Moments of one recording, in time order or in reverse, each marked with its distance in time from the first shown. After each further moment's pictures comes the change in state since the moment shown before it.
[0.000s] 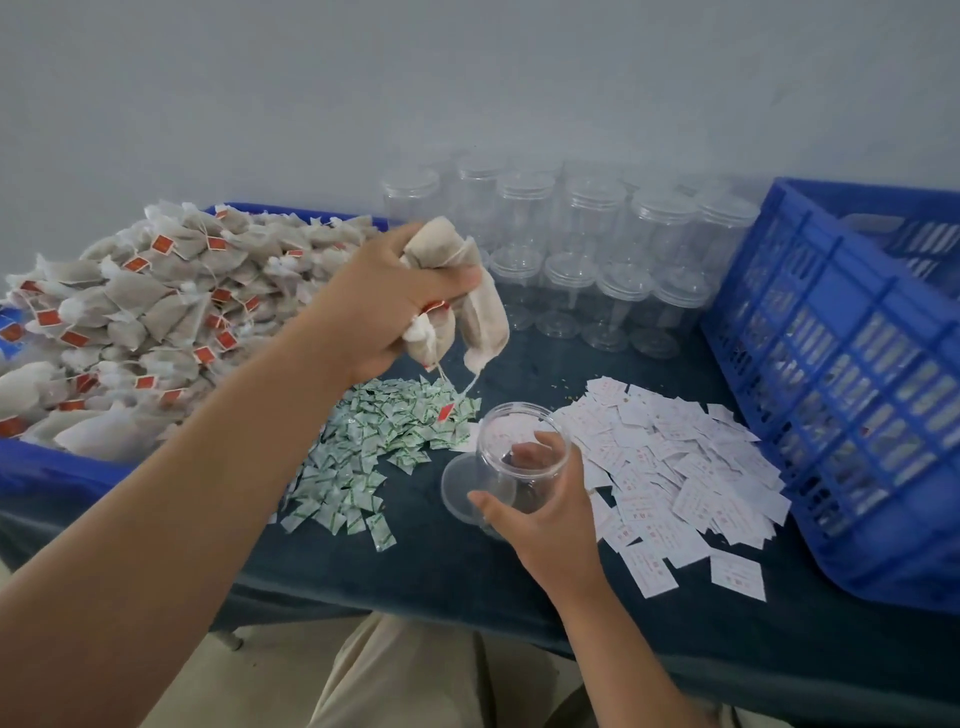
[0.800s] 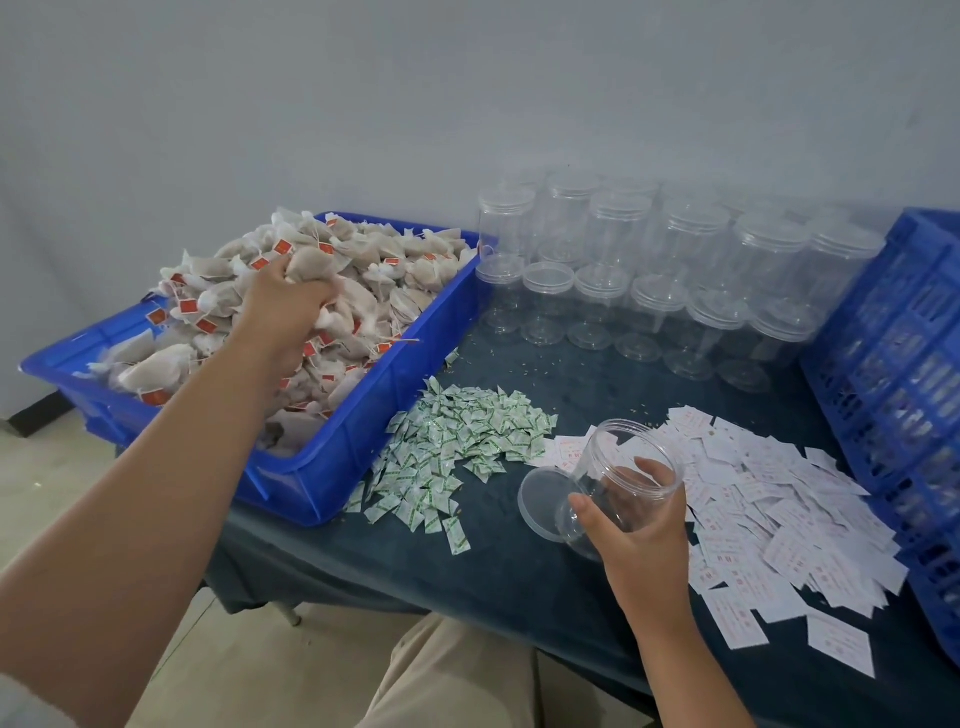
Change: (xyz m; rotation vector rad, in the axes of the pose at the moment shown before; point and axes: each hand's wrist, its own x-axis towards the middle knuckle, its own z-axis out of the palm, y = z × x) left_hand -0.016 -0.044 -0.186 0.199 0.685 -0.170; right_hand 0.003 0.004 -0.003 0.115 0.085 0.093
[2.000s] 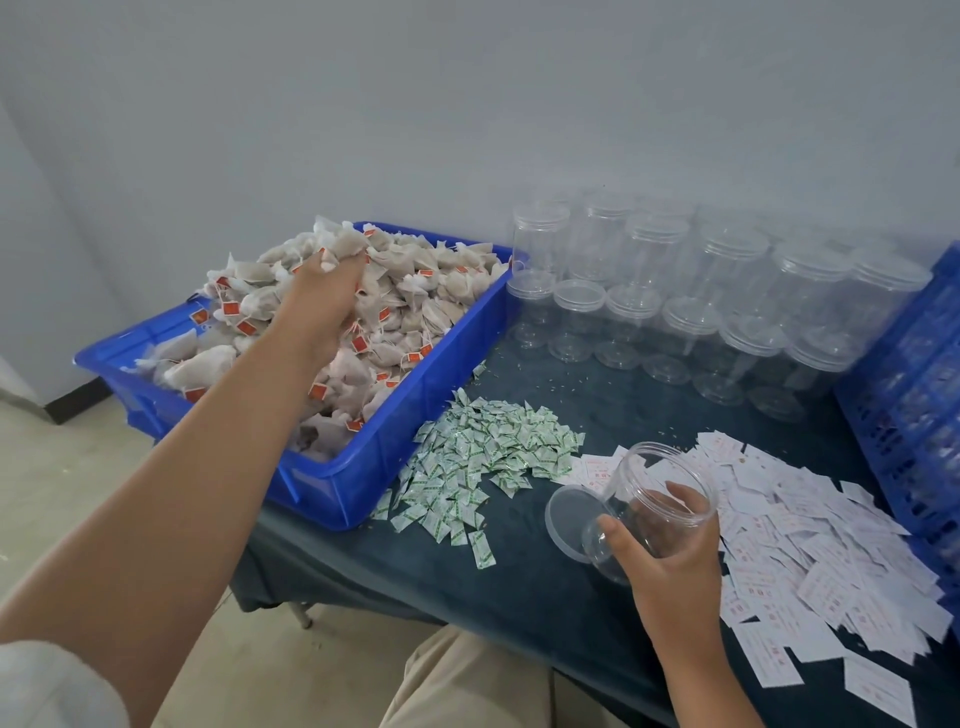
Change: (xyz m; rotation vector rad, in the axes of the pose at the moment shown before) left_hand 0.006 0.019 0.002 -0.111 0.022 -0.120; right_hand 0.000 -0.003 0.004 0.003 0.043 -0.042
